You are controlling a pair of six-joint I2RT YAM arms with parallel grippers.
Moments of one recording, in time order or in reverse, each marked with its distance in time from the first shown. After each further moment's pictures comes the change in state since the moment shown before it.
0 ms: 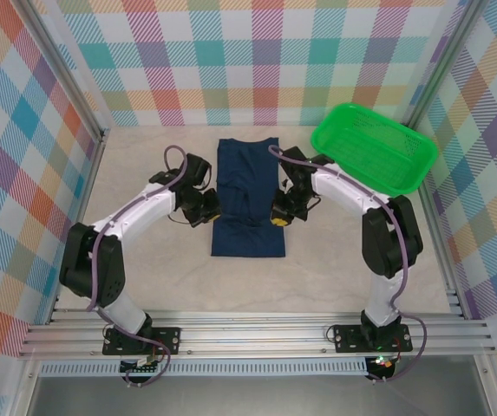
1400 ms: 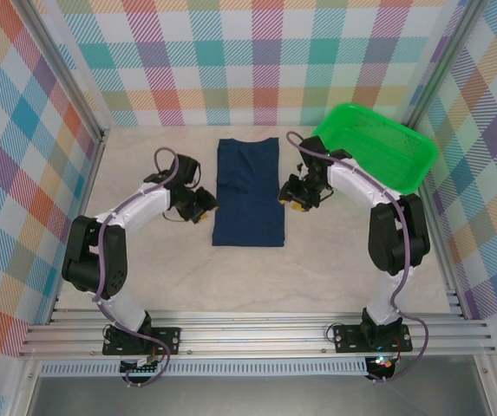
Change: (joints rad) left arm 0.088 0.029 -0.098 0.131 0.050 -0.034; right arm -0.126 -0.024 -0.051 0.145 0.040 -0.082
